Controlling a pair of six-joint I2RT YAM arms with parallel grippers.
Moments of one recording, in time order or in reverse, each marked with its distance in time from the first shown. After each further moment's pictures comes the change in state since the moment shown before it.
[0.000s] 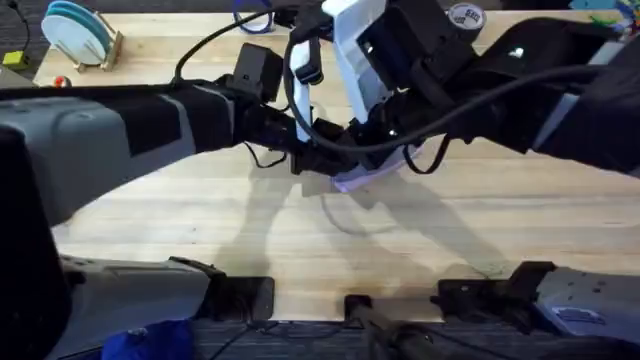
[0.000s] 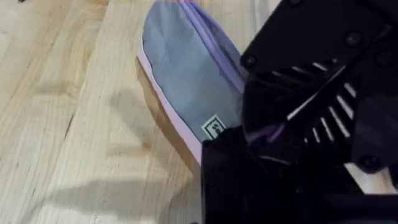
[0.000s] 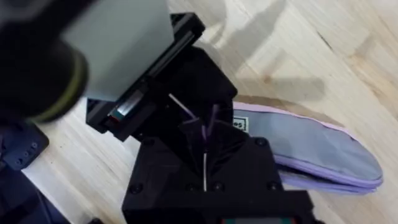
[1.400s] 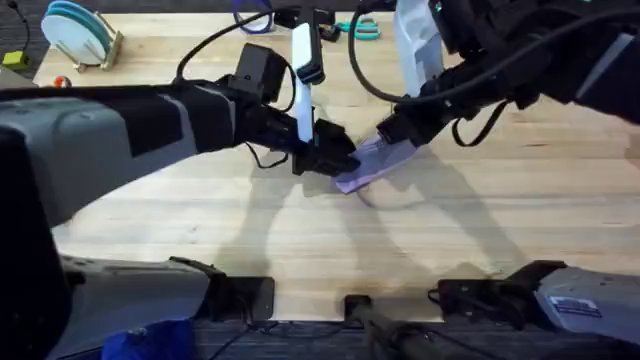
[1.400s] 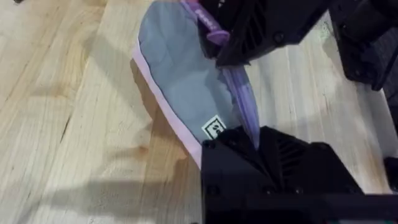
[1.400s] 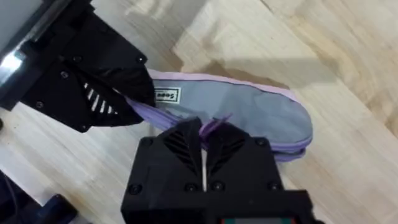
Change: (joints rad) left arm -0.003 0.000 0.000 0.000 0.003 -0.008; right arm -0.284 -0.004 0.017 -0.135 -0.098 -0.218
